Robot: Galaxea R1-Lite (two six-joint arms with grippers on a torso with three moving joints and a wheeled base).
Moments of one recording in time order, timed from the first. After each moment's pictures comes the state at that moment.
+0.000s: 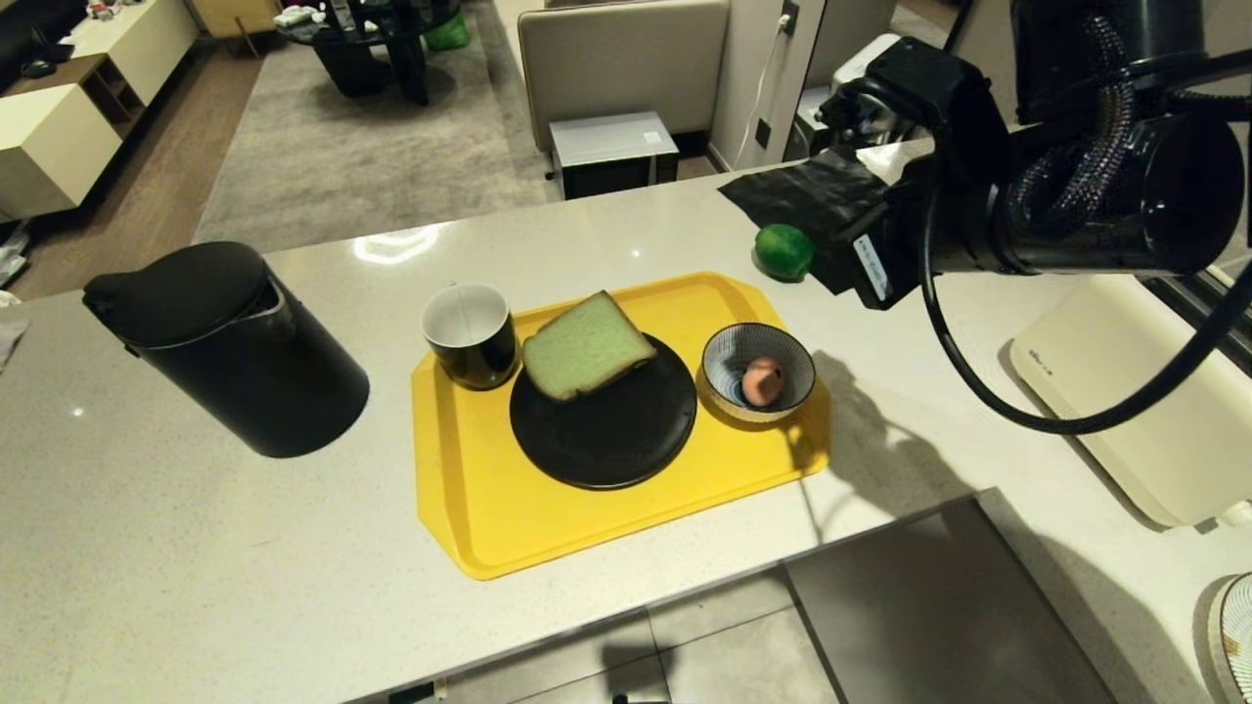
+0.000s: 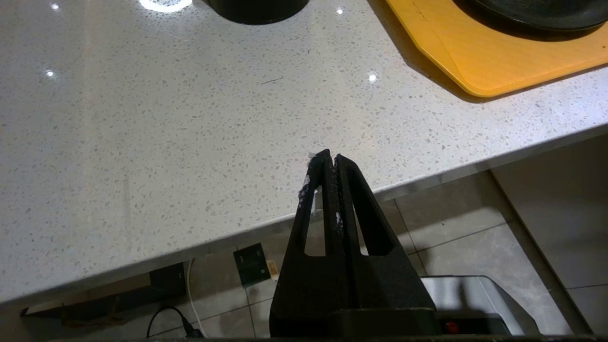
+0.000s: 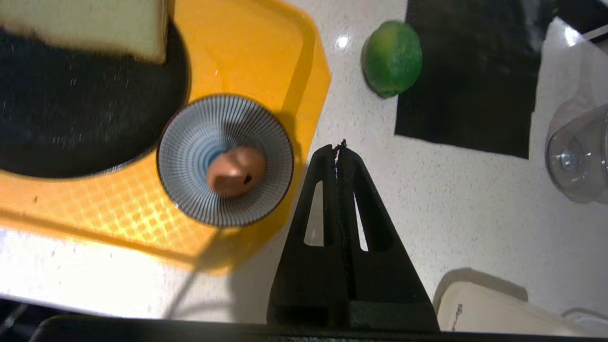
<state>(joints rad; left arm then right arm) 0.01 0.00 0.00 0.00 0.00 0.00 0.60 1.72 -1.70 0.32 -0.37 -0.40</state>
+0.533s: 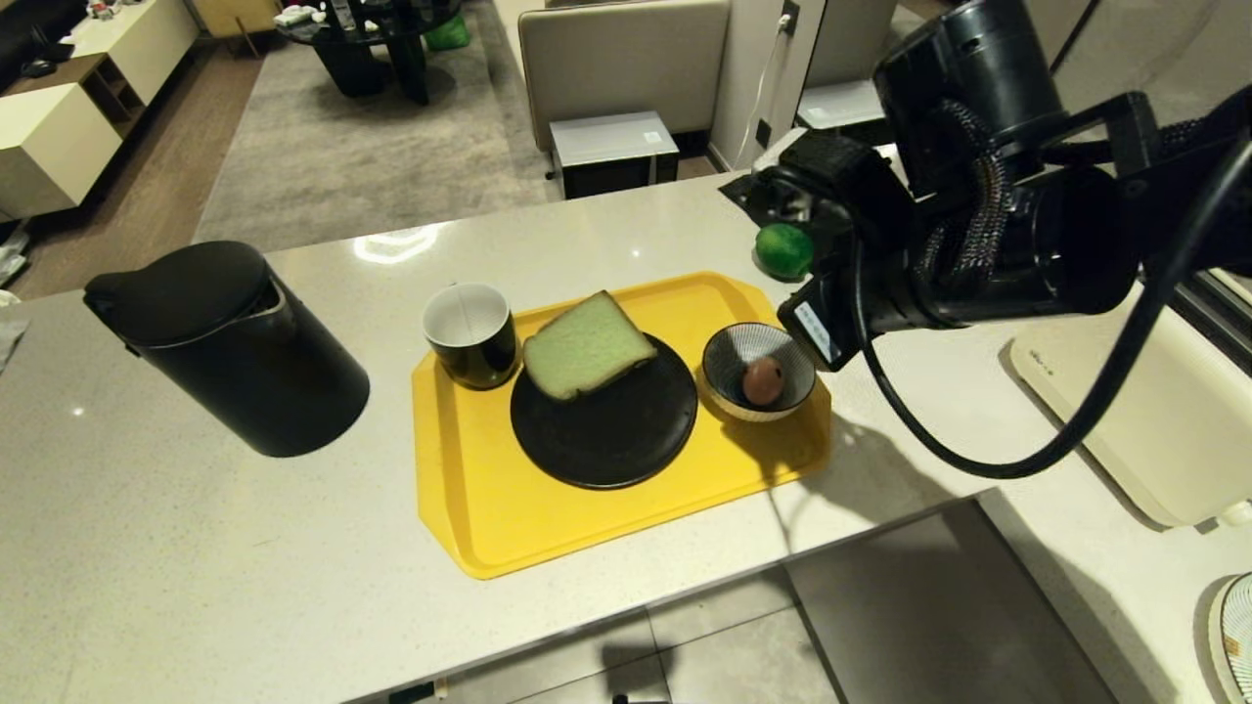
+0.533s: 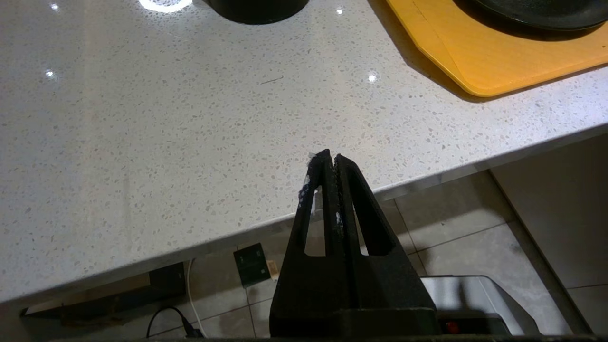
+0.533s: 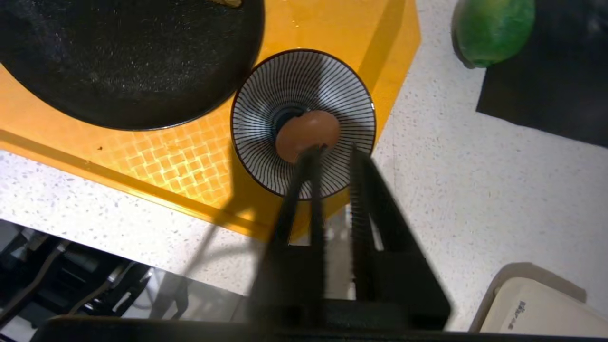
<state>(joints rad) 0.01 0.00 0.00 0.00 0.00 0.00 0.67 1.82 -1.78 0.51 -0.38 -0.33</state>
